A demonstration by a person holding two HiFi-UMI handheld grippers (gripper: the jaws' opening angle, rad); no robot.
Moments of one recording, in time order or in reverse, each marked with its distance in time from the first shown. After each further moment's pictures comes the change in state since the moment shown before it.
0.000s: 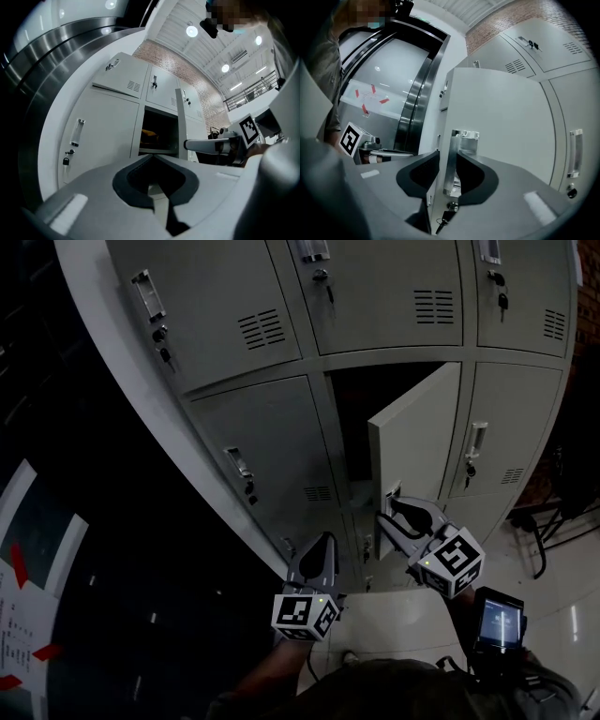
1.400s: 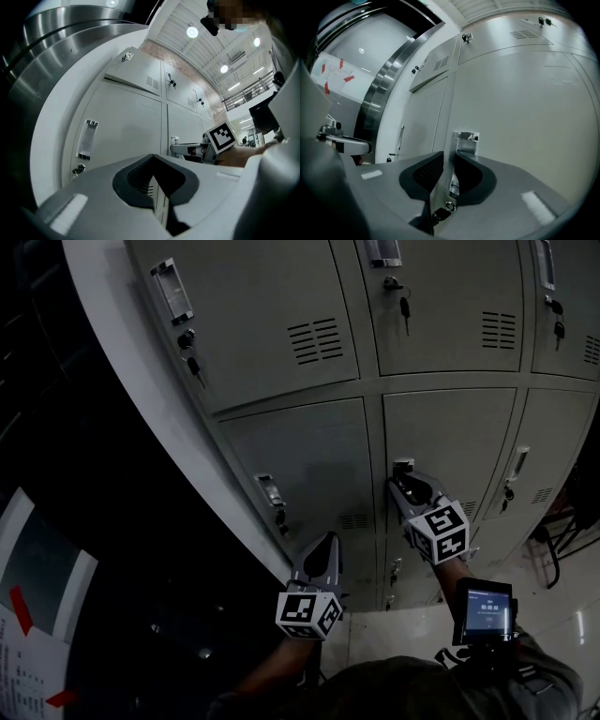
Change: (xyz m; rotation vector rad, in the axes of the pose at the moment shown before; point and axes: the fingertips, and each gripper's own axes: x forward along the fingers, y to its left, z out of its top) left arm 0.041 0.118 0.003 0.014 -0.005 -0.037; right arm 0.152 -0.089 -0.028 -0.006 0.076 -0.266
